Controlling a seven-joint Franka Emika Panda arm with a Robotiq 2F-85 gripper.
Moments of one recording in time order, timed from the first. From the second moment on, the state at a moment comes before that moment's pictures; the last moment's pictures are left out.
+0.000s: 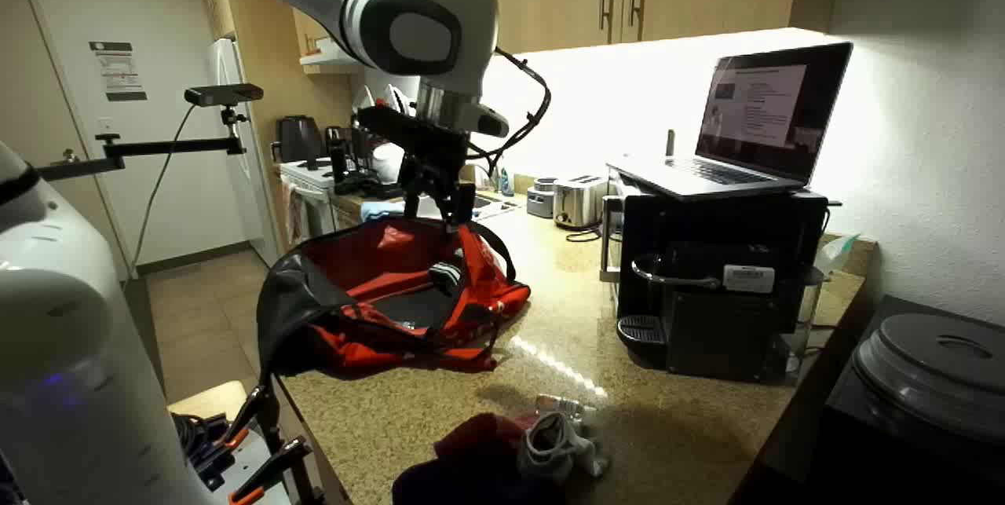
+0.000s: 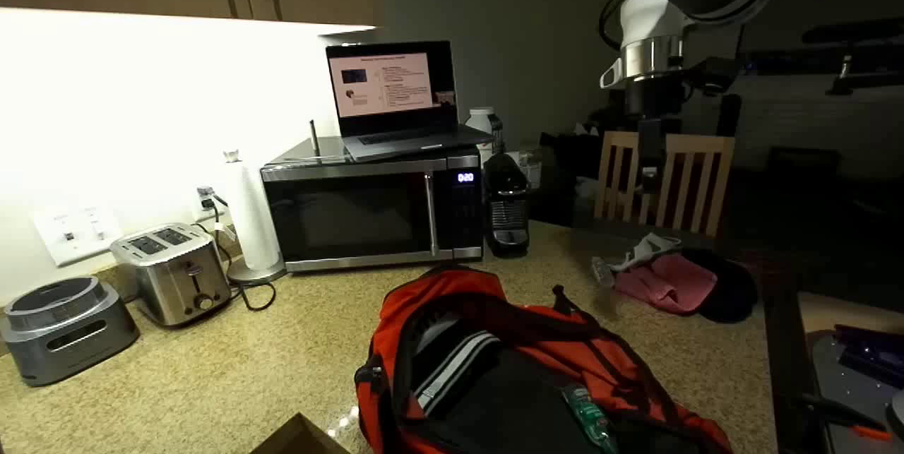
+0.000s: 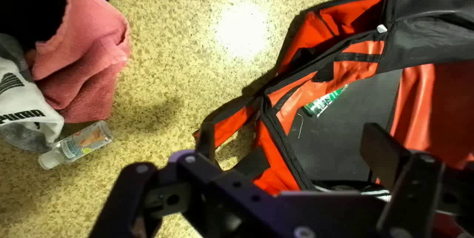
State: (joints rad) arm 0.06 -0.33 -0.13 -2.39 0.17 1.90 -0.20
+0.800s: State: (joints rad) arm 0.06 -0.33 -0.13 -2.39 0.17 1.90 -0.20
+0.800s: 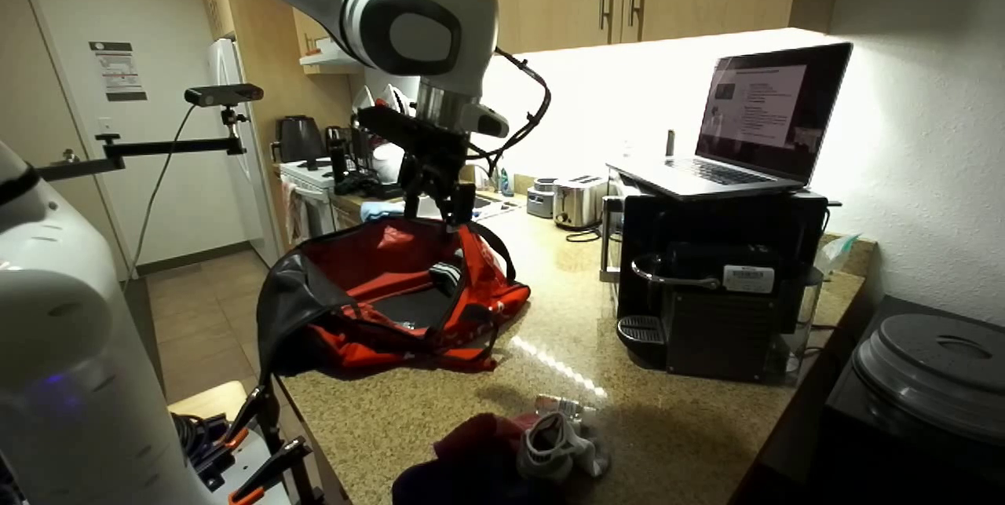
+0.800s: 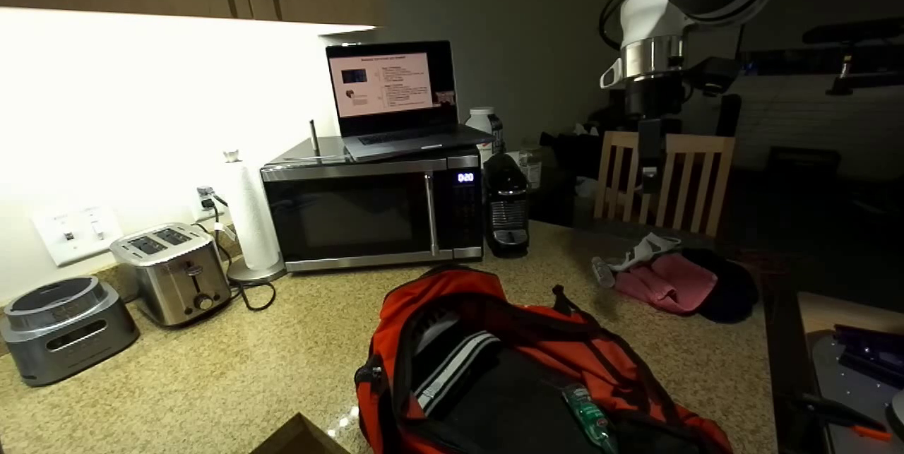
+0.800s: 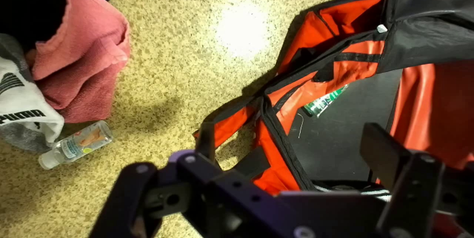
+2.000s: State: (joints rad) arm 0.06 -0.33 -0.13 -2.39 0.17 1.90 -0.20
